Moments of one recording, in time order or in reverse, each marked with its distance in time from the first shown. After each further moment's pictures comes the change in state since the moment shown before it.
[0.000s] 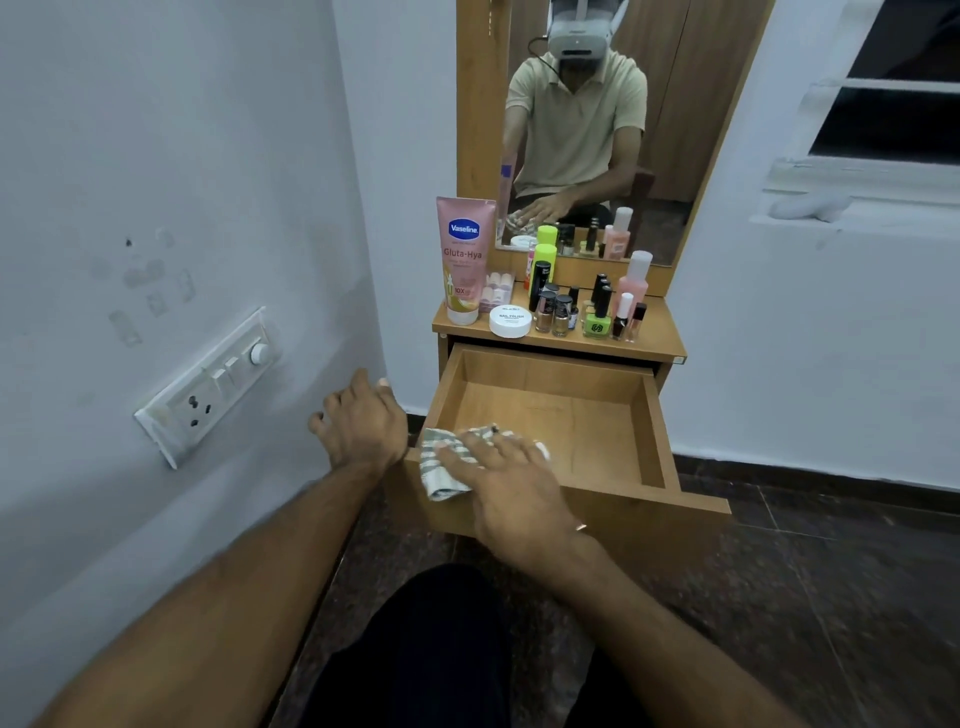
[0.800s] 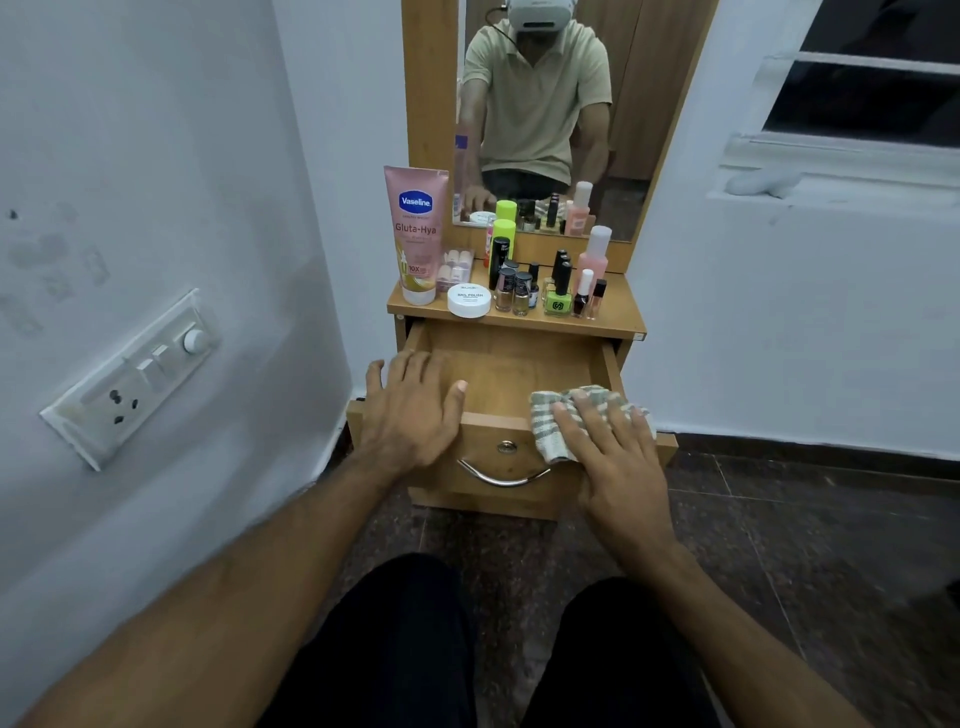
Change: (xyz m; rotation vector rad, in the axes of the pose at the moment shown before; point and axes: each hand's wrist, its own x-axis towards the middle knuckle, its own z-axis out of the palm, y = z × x) left_hand -0.020 0.056 0.035 0.189 -0.143 0.631; right_hand -0.058 0.129 0.032 -0.160 0.412 0.263
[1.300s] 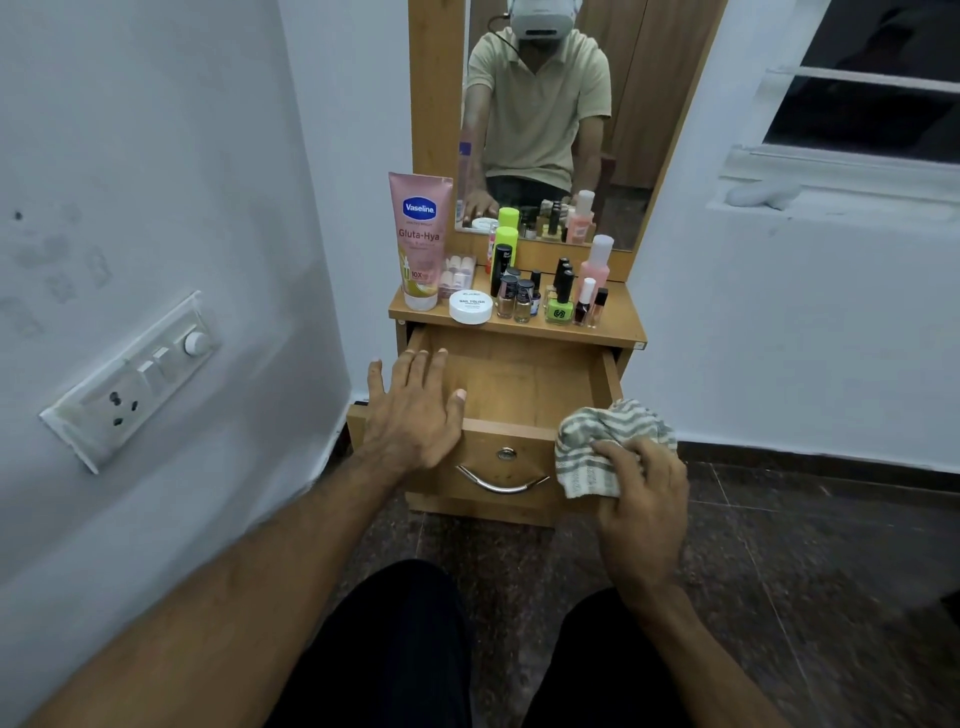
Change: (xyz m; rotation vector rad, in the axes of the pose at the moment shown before) left_hand 0.003 0.007 -0.009 -0.015 -0.127 -0.053; right_hand -0.024 0.000 0.014 0.135 0.362 0.284
